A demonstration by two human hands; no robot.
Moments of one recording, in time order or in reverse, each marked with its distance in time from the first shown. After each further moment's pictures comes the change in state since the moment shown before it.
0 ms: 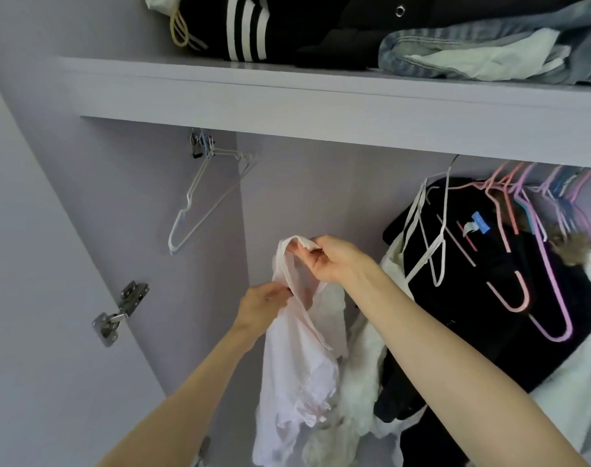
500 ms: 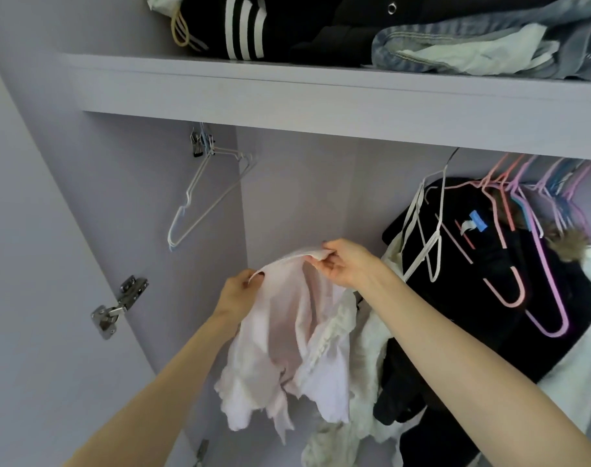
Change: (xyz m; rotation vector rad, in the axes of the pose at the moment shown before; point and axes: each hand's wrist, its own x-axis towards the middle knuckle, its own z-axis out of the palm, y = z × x) left_hand 0.013 -0.008 -0.018 0.023 0.183 0.024; right_hand -0.003 -0.002 -0.028 -0.096 0.067 -0.095
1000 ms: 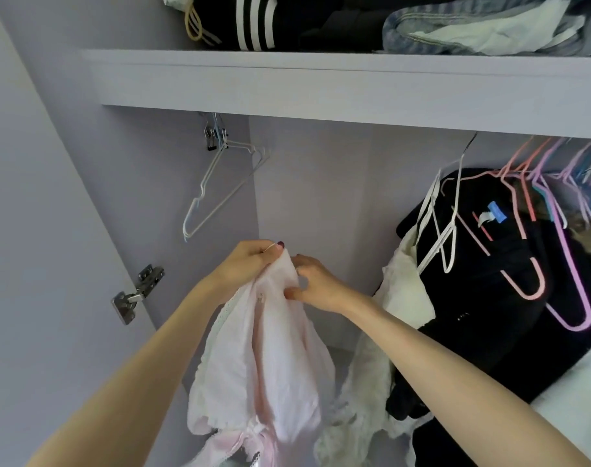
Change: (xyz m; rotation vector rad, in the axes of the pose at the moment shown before) left_hand -0.011 0.048 -0.029 -0.007 -0.306 0.176; right_hand 0.013 0.062 -0.013 -1.504 -0.448 -0.632
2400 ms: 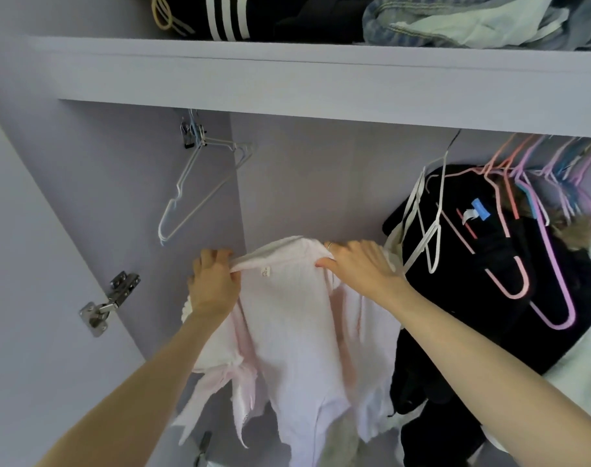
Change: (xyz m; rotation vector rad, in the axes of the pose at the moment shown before) left_hand 0.025 -0.061 0.008 0.804 0.472 -0.083; right_hand -0.016 0.045 -0.062 -0.839 0.447 -0.128
